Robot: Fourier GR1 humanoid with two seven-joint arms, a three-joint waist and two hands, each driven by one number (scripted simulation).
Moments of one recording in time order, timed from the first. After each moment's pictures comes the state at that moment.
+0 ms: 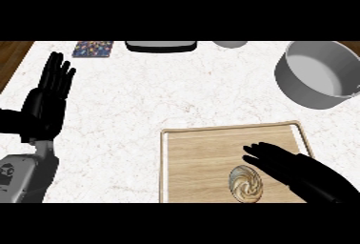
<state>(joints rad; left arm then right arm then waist) -0.28 0.33 -0.02 -1.51 0.28 0.21 0.01 0.05 -0.60 0.32 -1.95 0.57 0.44 -0.19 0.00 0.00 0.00</state>
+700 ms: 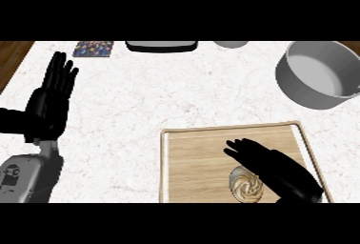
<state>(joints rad) -0.28 0.27 0.01 -1.54 0.21 0.19 0.03 0.01 -0.41 0.38 -1.80 0.80 0.40 -0.14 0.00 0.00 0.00</state>
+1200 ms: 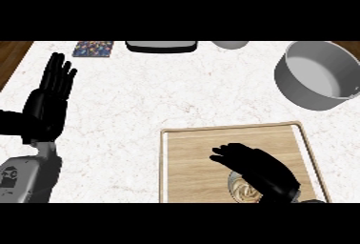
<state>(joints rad) -0.27 0.25 0.05 -1.55 0.19 0.16 0.05 -0.03 -0.32 0.42 -1.70 0.91 0.37 -0.21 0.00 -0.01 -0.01</state>
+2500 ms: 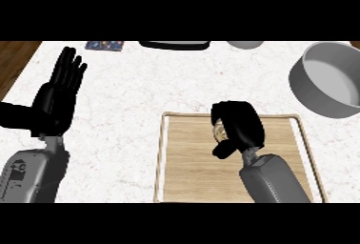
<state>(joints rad) -0.32 0.22 0.04 -1.53 0.17 0.12 0.05 -0.35 -0.03 0.31 -1.49 1.17 0.17 0.33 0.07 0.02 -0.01</state>
